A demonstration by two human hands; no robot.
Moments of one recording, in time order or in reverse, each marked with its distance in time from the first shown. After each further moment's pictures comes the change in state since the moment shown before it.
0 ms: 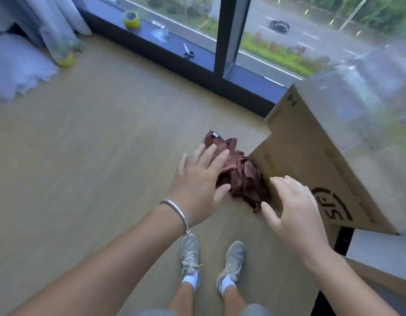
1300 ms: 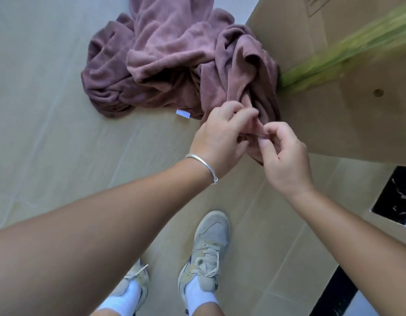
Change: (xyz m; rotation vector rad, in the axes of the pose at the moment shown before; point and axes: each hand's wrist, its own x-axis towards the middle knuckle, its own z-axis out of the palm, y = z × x) left_hand 0.153 -0.025 0.559 -0.519 0.003 0.072; right_hand 0.084 0.297 0.433 0.502 0.030 0.210
